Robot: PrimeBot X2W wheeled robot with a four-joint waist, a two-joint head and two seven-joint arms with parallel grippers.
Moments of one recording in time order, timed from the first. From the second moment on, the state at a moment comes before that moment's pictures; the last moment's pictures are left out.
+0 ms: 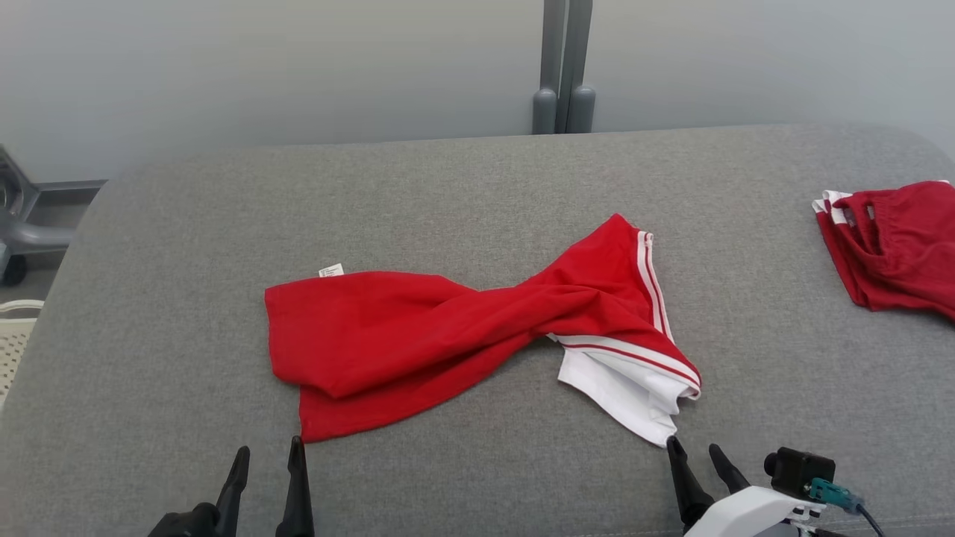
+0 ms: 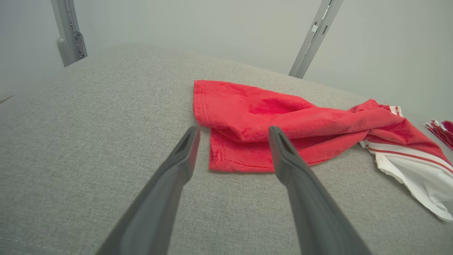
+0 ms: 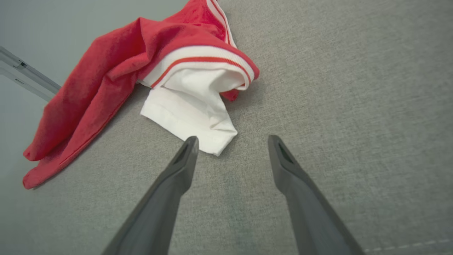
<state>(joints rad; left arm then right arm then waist) 0.13 0.08 -0.12 0.22 -0.39 -0.04 -0.26 -0.07 -0.05 0.15 0.60 0.52 0.13 -0.22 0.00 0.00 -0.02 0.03</state>
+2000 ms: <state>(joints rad) -0.21 0.05 -0.21 0.73 -0.93 -0.03 -0.13 -0.19 -0.05 0.21 0.59 0.93 0.13 -0.26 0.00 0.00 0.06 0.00</state>
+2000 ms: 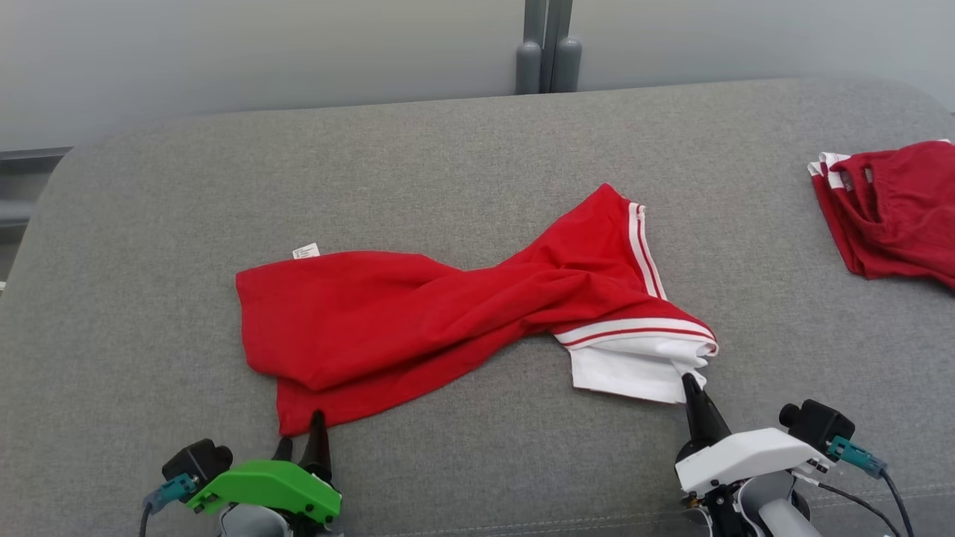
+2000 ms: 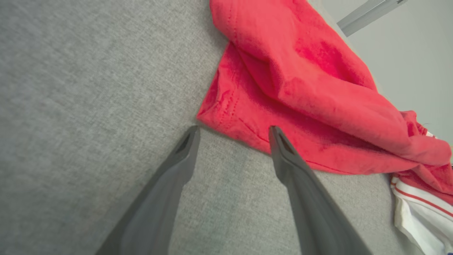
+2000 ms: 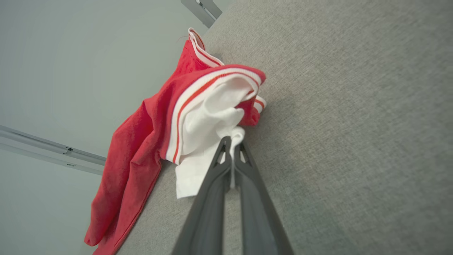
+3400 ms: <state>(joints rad) -0.25 0.12 -0.10 0.06 -0.91 -0.06 -0.15 -0.22 -0.13 0.07 -0.06 1.02 0.13 -0.14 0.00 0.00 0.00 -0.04</state>
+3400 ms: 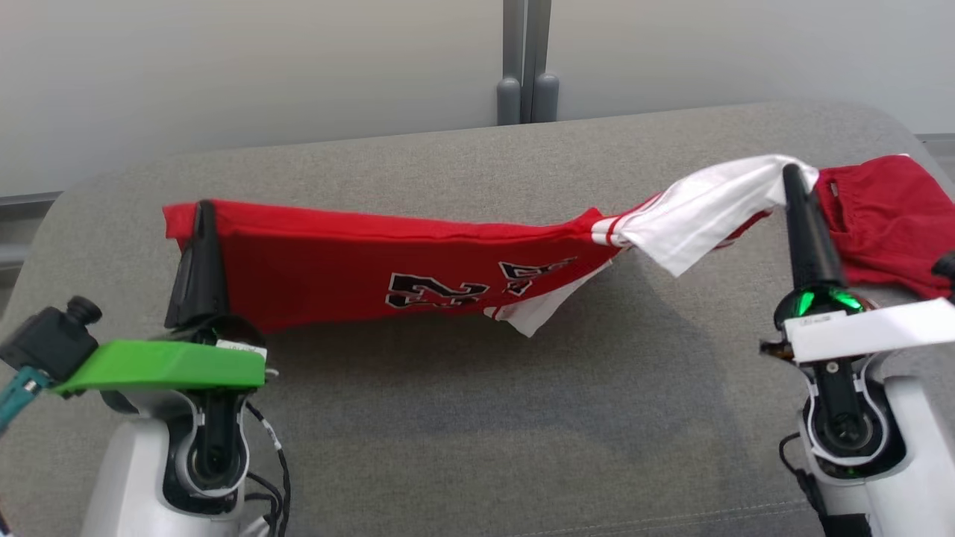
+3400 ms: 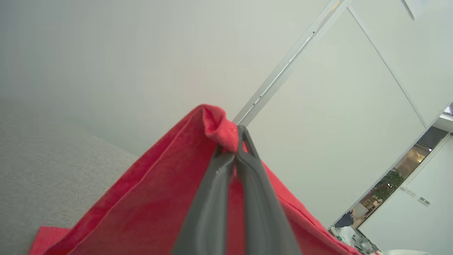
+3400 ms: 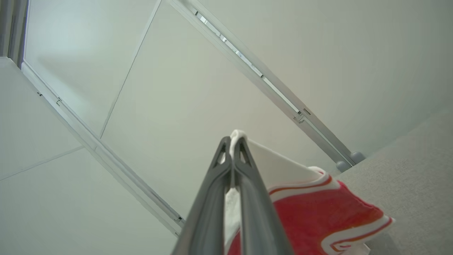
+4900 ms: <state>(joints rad) -1.56 0.34 -0.23 0.61 -0.55 0.08 -0.08 -1.68 -0.05 -0.03 0.85 0.57 0.13 -0.25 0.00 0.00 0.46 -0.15</state>
